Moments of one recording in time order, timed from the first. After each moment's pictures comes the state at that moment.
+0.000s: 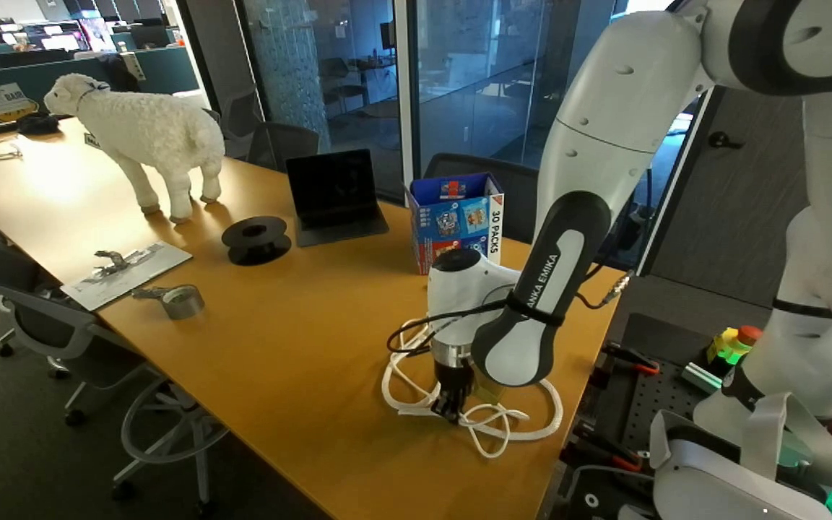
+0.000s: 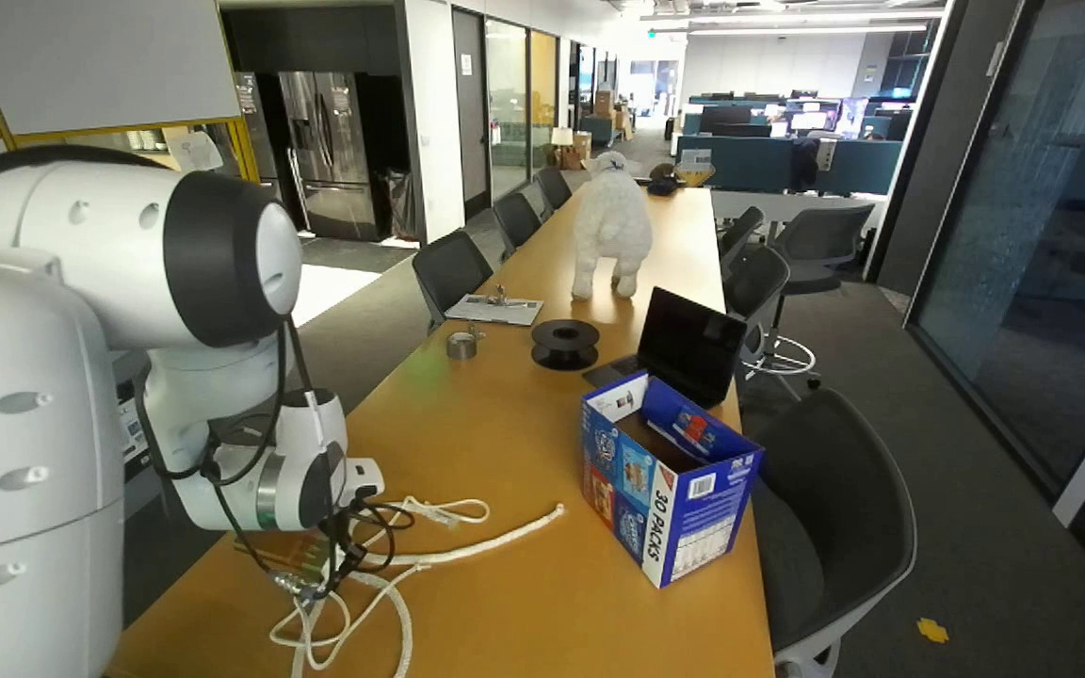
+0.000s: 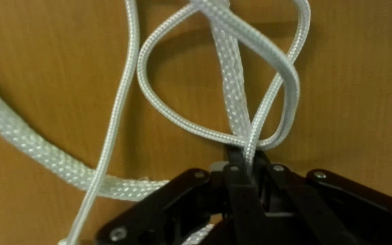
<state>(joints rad) 0.31 0.46 0.12 -2.42 0.04 2.85 0.32</state>
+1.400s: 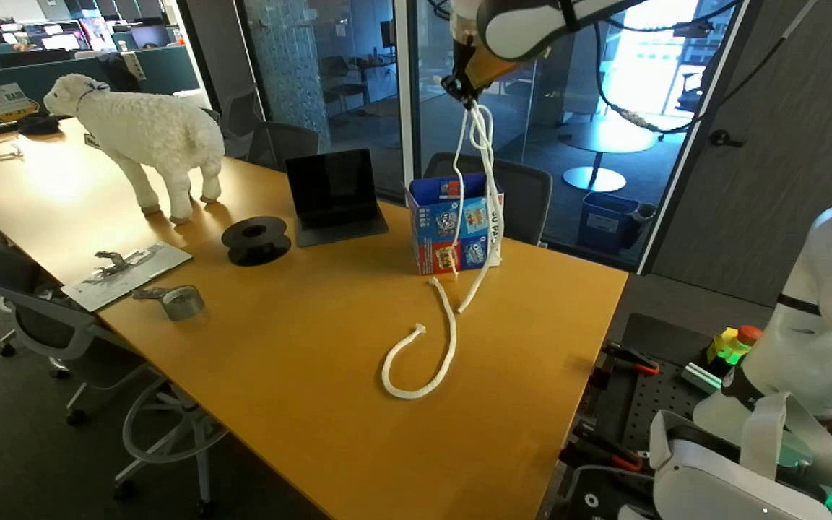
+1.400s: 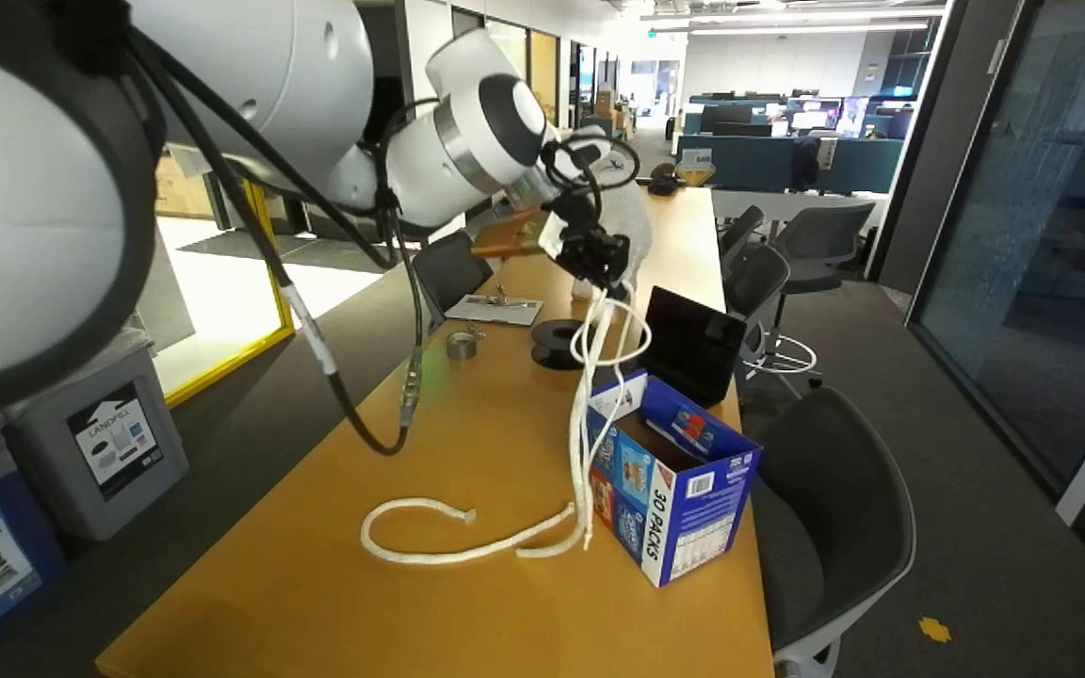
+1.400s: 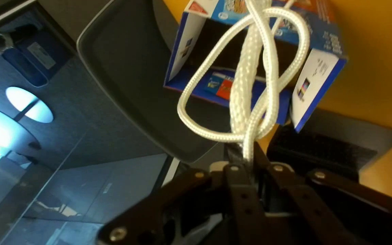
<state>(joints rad) 0.05 -0.01 -0.16 -1.84 -0.60 2.15 0.63</state>
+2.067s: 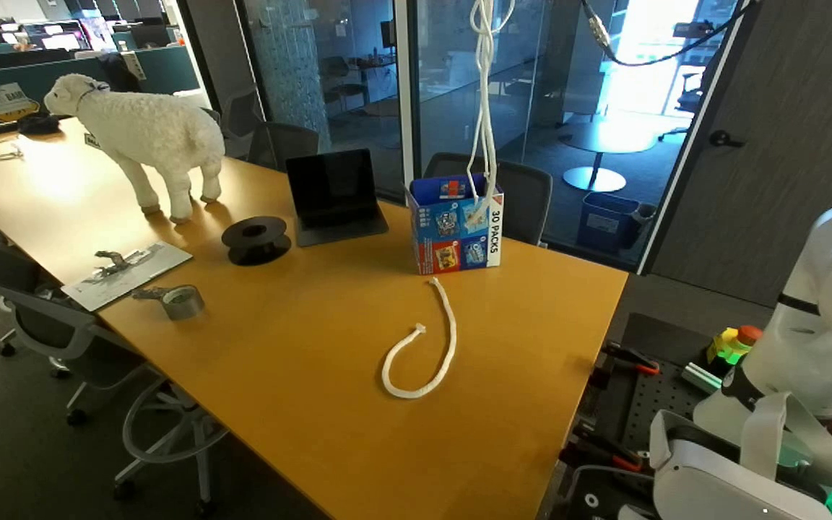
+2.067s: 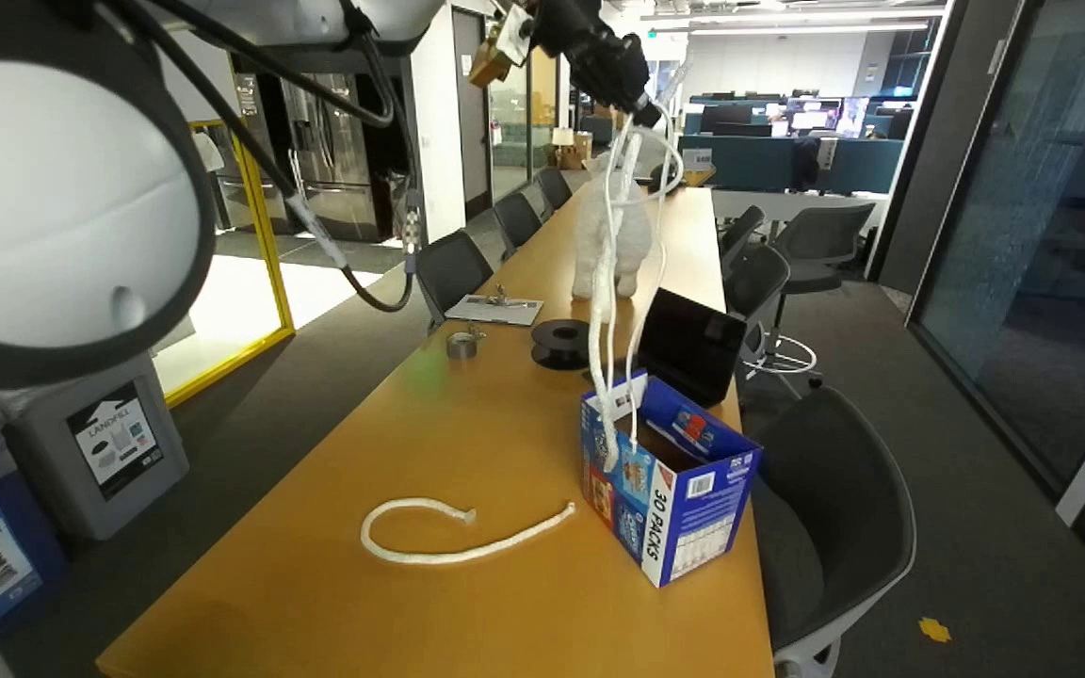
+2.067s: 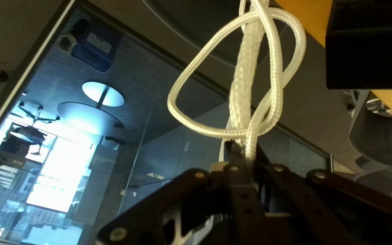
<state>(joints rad) 0.03 0.06 -0.09 -1.31 -0.71 1.77 0.81</state>
